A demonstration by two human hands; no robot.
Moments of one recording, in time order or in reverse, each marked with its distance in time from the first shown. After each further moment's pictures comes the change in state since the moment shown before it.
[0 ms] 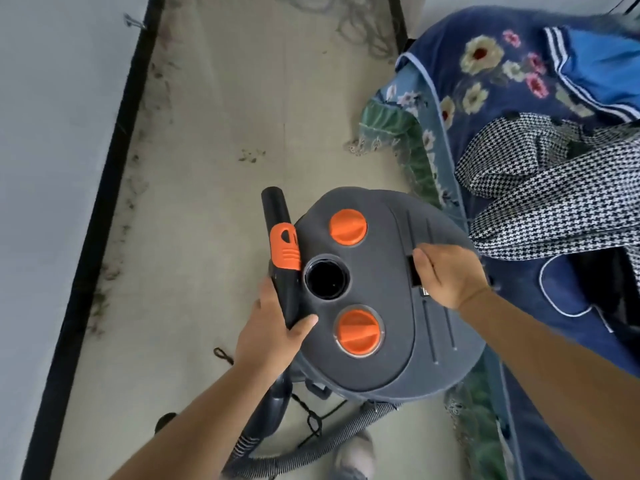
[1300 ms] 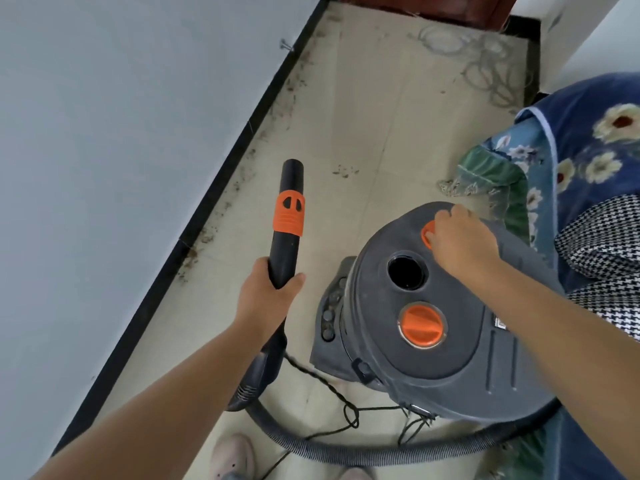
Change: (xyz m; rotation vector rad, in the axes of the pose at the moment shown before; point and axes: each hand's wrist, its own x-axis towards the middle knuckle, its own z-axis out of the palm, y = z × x) left_hand -0.027 0.005 -0.072 -0.257 0.361 -0.283; right_hand 0.112 -0.075 -0.023 -0.256 -0.482 0.019
